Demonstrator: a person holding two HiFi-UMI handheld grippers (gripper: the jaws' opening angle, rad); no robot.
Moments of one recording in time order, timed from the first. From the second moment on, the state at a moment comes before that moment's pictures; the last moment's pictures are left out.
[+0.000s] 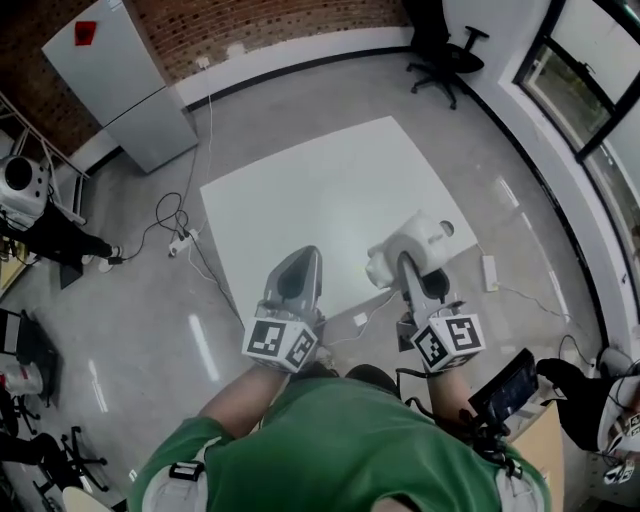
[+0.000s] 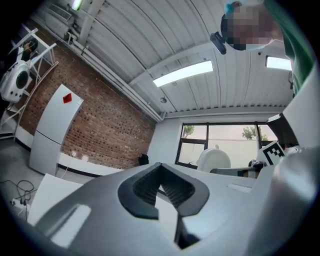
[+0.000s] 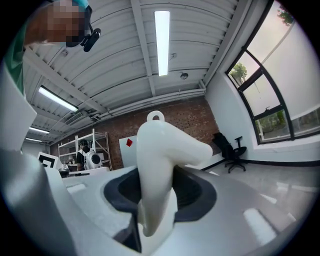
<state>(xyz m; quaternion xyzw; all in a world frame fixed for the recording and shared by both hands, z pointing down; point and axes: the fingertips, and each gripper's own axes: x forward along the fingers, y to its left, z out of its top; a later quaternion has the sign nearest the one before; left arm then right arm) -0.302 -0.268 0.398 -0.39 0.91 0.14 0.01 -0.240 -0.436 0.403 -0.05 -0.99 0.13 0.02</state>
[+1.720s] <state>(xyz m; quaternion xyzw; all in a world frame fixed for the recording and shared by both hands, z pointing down) -0.481 -0.265 0.547 -0.22 0.96 0.11 -0.15 -0.498 -0.410 0.620 -0.23 -0.92 0.17 0.27</state>
